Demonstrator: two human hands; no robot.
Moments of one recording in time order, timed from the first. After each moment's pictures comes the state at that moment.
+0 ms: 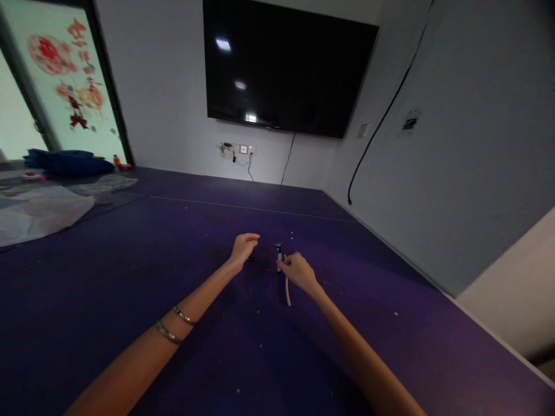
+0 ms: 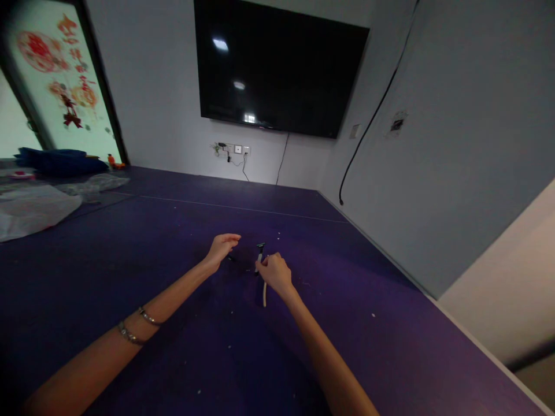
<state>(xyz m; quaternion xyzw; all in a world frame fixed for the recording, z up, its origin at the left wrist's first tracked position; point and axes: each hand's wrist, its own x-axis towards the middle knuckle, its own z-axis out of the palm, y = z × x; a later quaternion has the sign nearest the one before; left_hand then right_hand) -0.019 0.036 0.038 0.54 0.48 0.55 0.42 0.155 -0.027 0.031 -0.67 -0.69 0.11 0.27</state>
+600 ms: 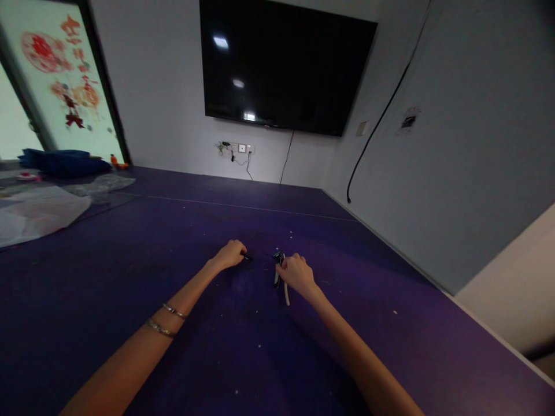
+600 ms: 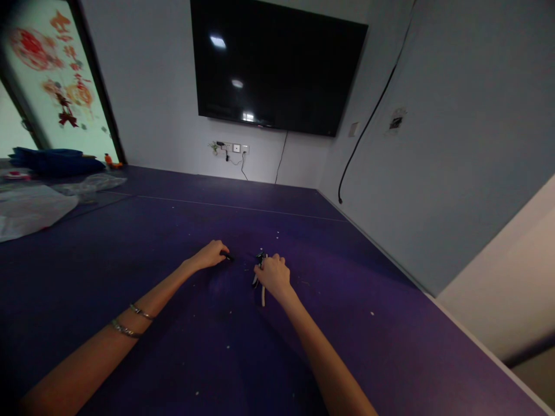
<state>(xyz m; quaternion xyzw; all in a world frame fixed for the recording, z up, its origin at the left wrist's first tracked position) -0.071 0.061 0.011 0.82 0.47 0.29 0.16 0.150 -0.039 0.035 -0.69 -0.70 0.02 0.17</state>
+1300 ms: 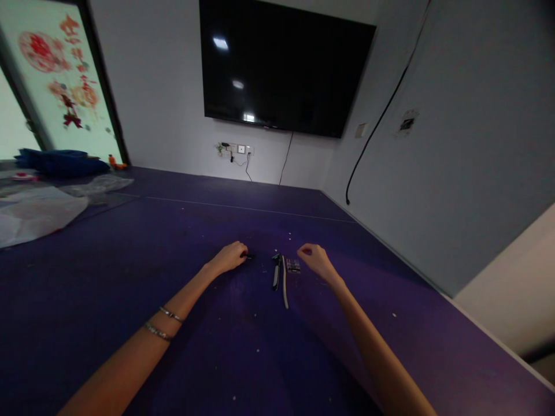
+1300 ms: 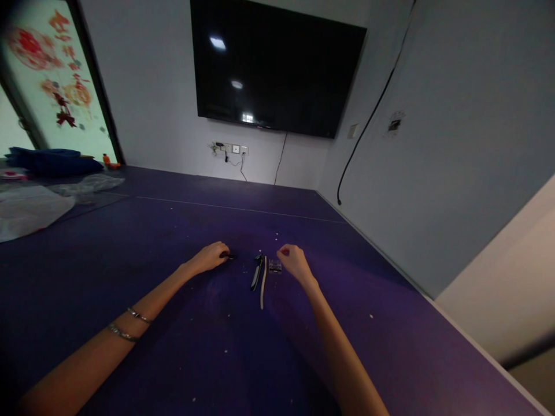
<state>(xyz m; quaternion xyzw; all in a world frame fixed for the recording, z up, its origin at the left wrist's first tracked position) -0.067 0.053 0.019 0.89 0.43 0.16 0.00 0.220 0.000 0.042 -0.60 -0.70 0.11 0.37</state>
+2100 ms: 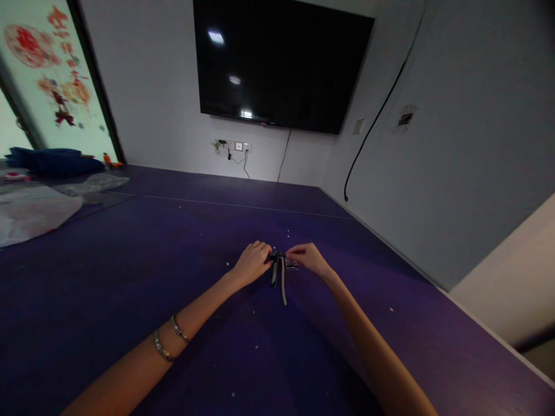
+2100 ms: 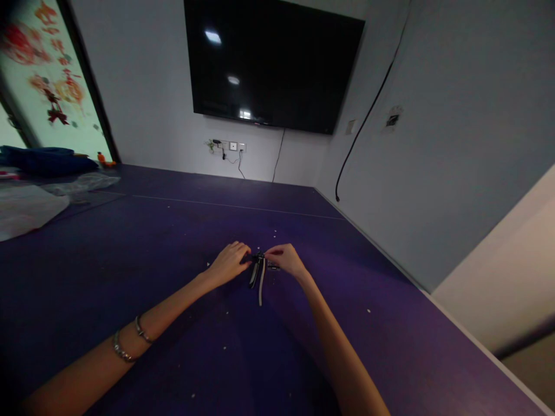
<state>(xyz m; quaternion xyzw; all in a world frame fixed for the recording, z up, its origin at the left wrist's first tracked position) 0.002 -0.004 0.038 0.88 0.40 0.25 -0.05 0.211 -0.001 0.039 -0.51 -0.70 0.31 0.39</state>
